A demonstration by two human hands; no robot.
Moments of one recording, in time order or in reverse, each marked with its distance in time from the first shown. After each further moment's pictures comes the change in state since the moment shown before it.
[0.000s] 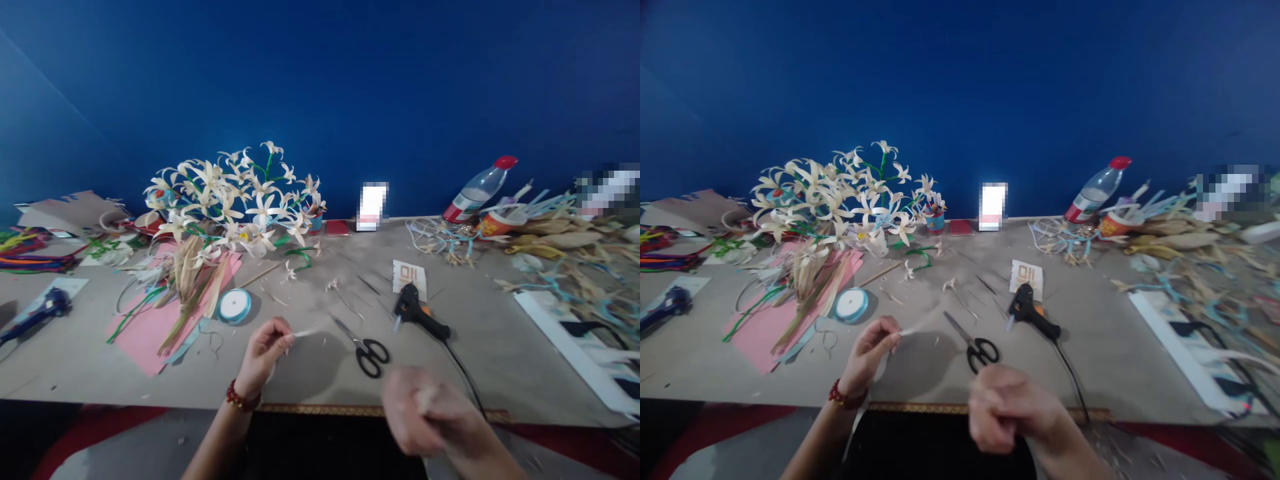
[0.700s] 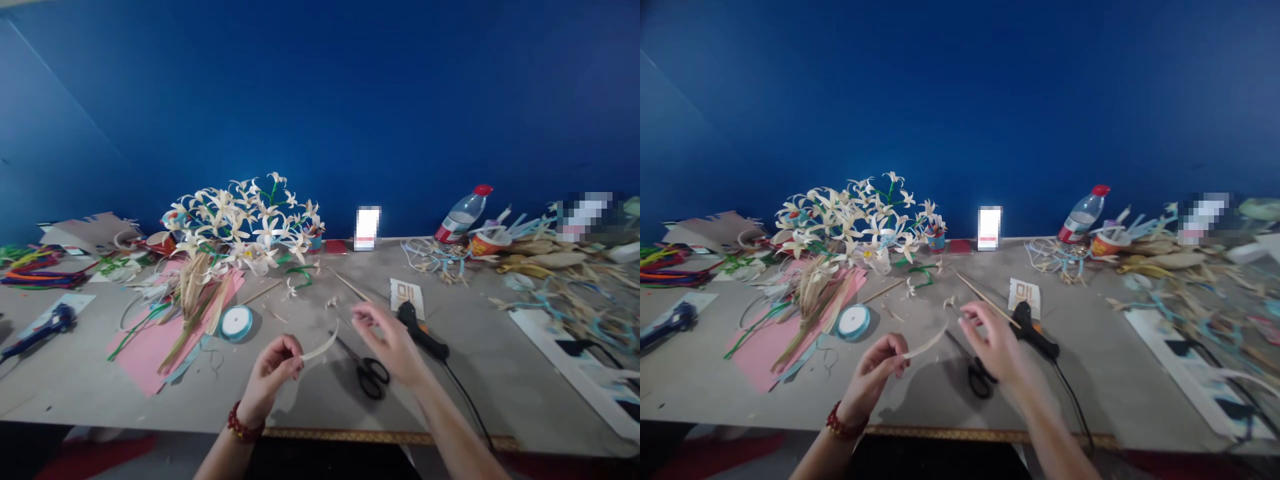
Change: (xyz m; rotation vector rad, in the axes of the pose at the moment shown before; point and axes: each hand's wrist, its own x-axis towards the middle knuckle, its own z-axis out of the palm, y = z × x) left_hand -0.003 0.023 0.022 -0.164 -0.090 -0.042; right_hand 0.033 -0.012 -0.049 -1.557 0.733 -0.198
